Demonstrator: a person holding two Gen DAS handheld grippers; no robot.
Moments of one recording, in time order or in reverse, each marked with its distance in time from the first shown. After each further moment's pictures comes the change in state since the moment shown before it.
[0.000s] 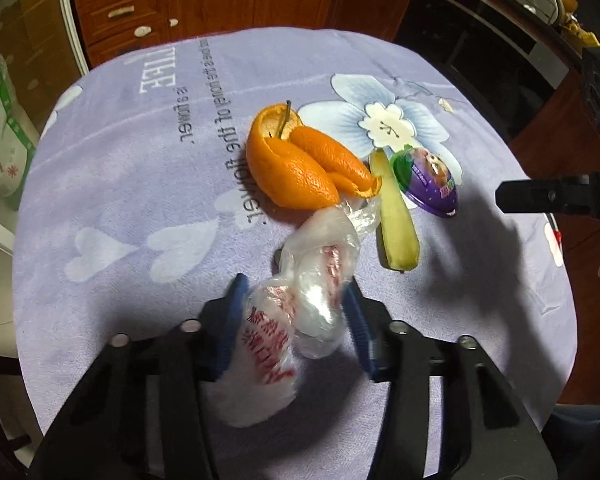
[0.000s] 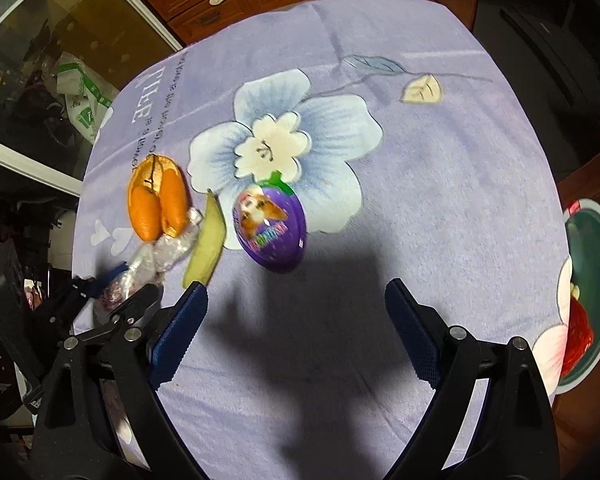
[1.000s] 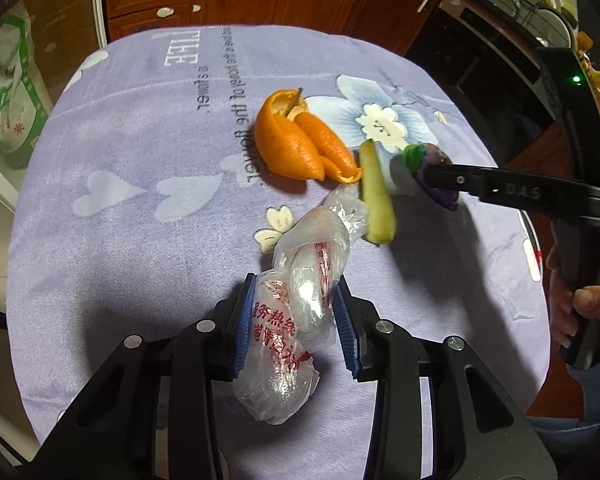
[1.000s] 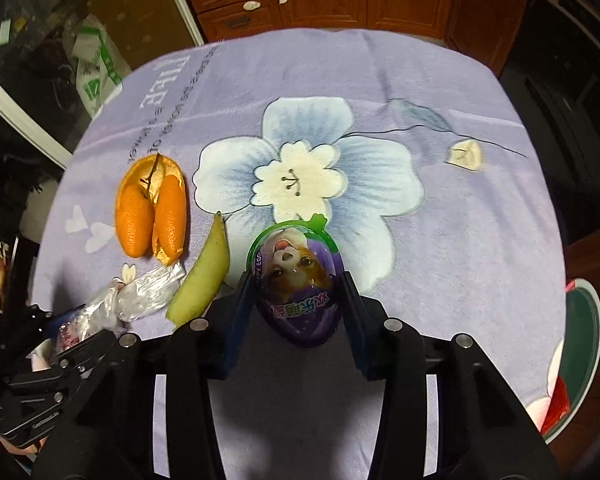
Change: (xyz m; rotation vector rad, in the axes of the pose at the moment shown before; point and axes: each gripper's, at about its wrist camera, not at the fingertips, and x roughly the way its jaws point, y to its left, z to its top) left arm -0.024 -0.007 -0.023 -0.123 0.000 -0.031; right arm 0.024 0.027 0.010 -0.187 -0.097 -0.087
